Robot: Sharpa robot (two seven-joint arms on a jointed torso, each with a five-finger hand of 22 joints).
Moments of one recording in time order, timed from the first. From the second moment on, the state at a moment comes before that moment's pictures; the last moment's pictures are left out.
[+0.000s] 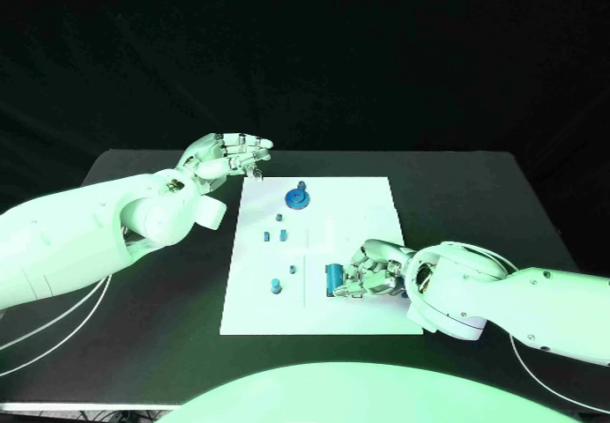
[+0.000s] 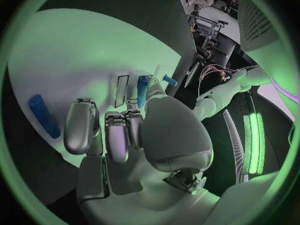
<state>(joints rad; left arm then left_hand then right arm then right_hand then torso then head) 1.15 -0.87 -0.01 1.45 -0.15 -0.15 0.34 1.40 -0.23 0.50 0.17 0.21 0.72 0.19 0.41 0.25 0.77 0.14 0.76 0.25 0.96 0.07 1.20 0.52 0.17 0.90 0.16 0.87 0.63 1.09 -0.88 -0.19 1.84 -1.14 -0.27 -0.47 1.33 0.03 -0.09 0.29 0.13 1.00 0.06 0.52 0.46 1.47 -0.01 1.43 1.31 1.47 -0.07 1.55 1.31 0.07 1.47 0.04 1.22 1.31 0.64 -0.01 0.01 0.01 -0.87</state>
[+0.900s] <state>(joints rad) 1.15 -0.88 -0.01 1.45 -0.15 -0.15 0.34 1.40 -0.23 0.50 0.18 0.21 0.72 0.19 0.41 0.25 0.77 0.14 0.76 0.25 0.96 0.07 1.20 0.52 0.17 0.91 0.17 0.87 0.63 1.11 -1.04 -0.19 1.89 -1.00 -0.31 -0.40 1.31 -0.03 -0.12 0.29 0.13 0.92 0.09 0.45 0.45 1.46 0.02 1.37 1.31 1.47 -0.06 1.55 1.31 0.07 1.47 0.05 1.16 1.31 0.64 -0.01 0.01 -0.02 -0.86</state>
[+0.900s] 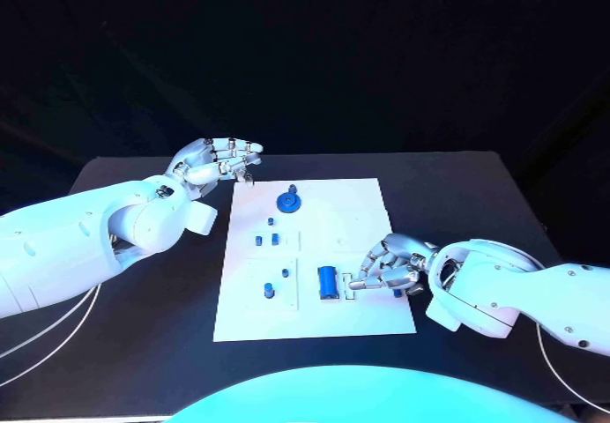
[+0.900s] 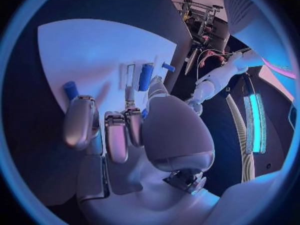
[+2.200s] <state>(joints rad) 1.15 -0.88 -0.01 1.45 -0.15 -0.14 0.34 1.40 -0.23 0.50 0.18 0.21 0.72 0.19 0.41 0.25 0.77 0.14 0.77 0.25 0.96 0.08 1.20 0.52 0.17 0.91 0.17 0.87 0.62 1.08 -1.15 -0.20 1.87 -1.33 -0.34 -0.46 1.37 -0.04 -0.12 0.28 0.13 0.95 0.08 0.48 0.49 1.46 0.01 1.37 1.31 1.47 -0.06 1.55 1.31 0.07 1.46 0.05 1.18 1.31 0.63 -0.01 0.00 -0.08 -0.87</state>
